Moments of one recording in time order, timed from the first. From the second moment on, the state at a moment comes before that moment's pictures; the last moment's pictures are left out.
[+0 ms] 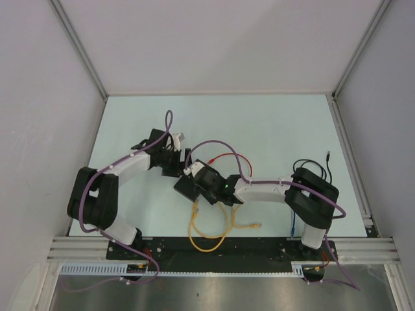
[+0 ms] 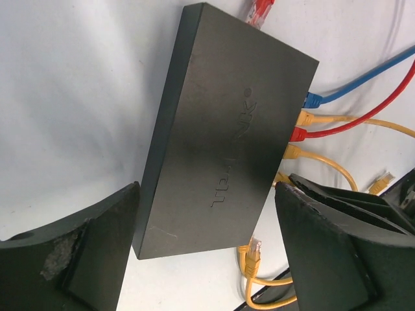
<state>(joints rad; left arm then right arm) -0.30 1.55 0.89 -0.40 0.45 -0.25 1.11 1.79 1.06 -0.21 0.22 0.17</state>
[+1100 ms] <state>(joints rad) -0.32 1.65 0.92 -0.44 0.45 -0.23 1.07 1.74 0.98 -0.09 0.12 0.16</state>
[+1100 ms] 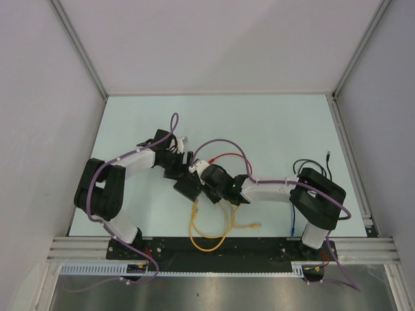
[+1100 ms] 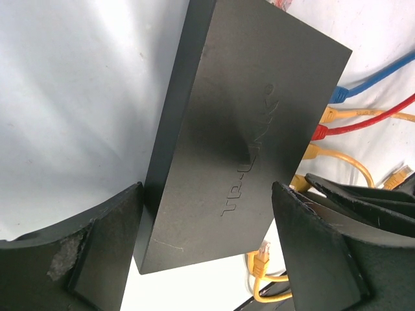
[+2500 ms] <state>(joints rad) -0.42 1.70 0.97 -0.45 0.46 -0.09 0.96 1.69 0.87 0.03 -0.06 0.10</state>
